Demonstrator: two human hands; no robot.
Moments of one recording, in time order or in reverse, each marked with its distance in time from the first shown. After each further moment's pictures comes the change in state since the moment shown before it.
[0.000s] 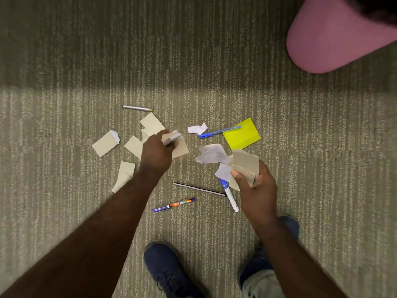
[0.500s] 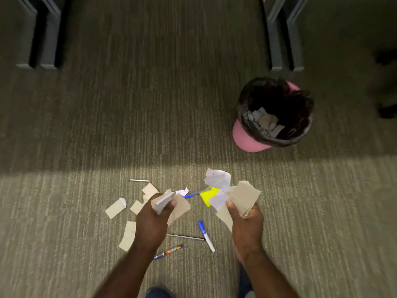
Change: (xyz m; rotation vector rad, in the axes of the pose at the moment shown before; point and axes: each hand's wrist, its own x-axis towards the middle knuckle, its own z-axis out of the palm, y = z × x) left_hand -0.124 0.182 -0.173 -0.451 -0.048 -0.072; right_hand -0.033 -0.219 -0.059 0.259 0.254 0.136
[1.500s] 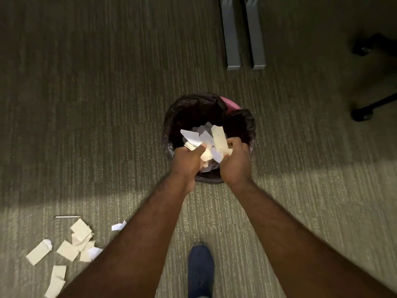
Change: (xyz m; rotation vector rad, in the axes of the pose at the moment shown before) left_hand 0.160 0.219 0.355 -0.422 -0.245 -0.347; right_hand 0.348 -0.129 -0.083 -0.708 -0.032 -0.239
